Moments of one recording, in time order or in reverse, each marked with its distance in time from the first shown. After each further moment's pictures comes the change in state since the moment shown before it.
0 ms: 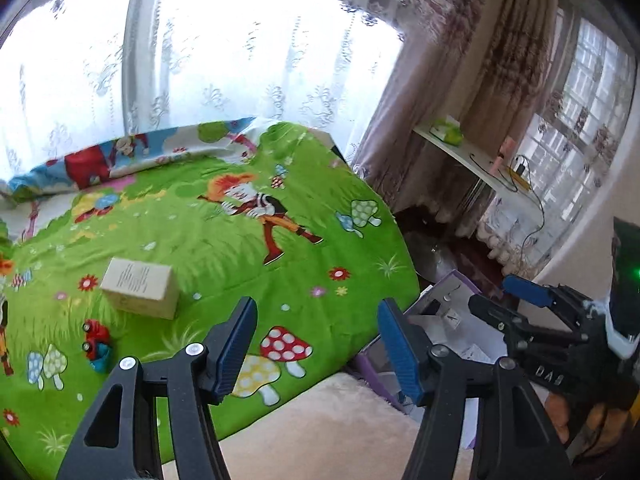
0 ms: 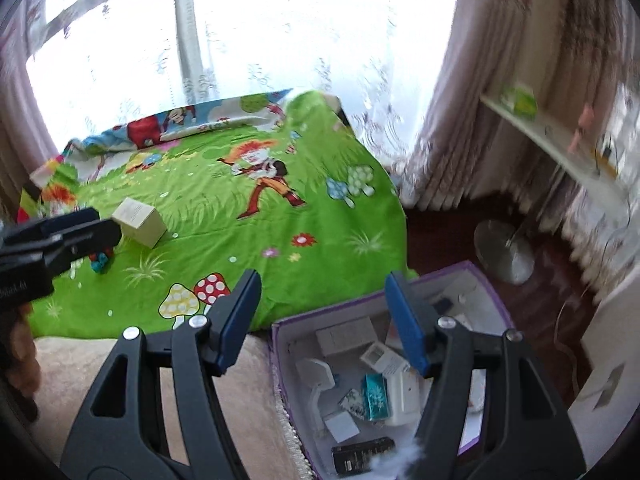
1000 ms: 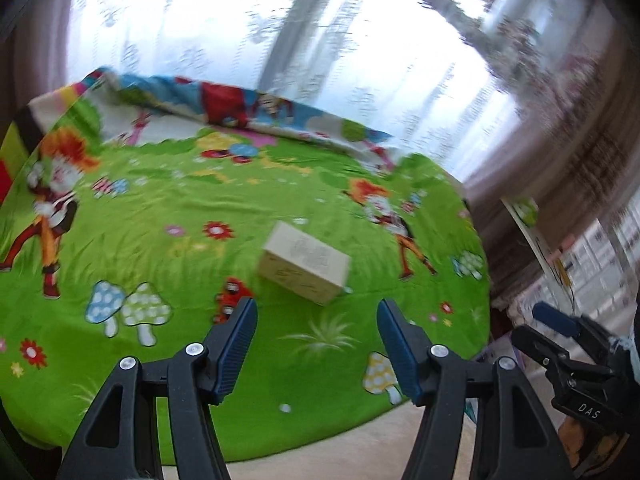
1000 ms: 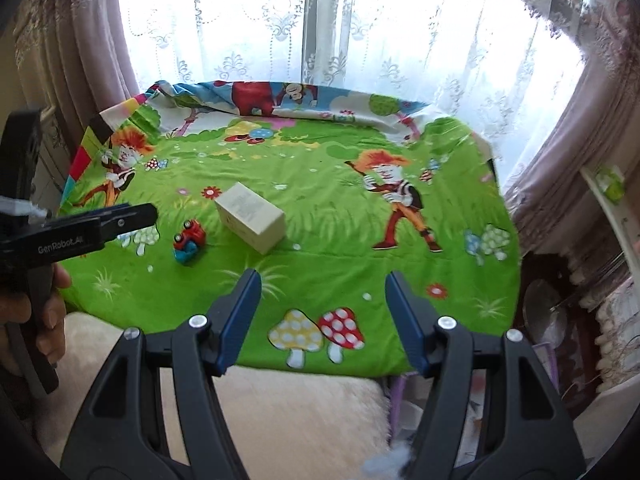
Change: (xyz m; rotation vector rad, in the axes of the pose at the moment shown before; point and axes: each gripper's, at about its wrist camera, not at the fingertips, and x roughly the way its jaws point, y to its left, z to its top) left arm -0.037 0.190 -0.026 -0.404 -0.042 0.146; right arm 0.027 0.153 0.051 -0.260 0.060 0.213
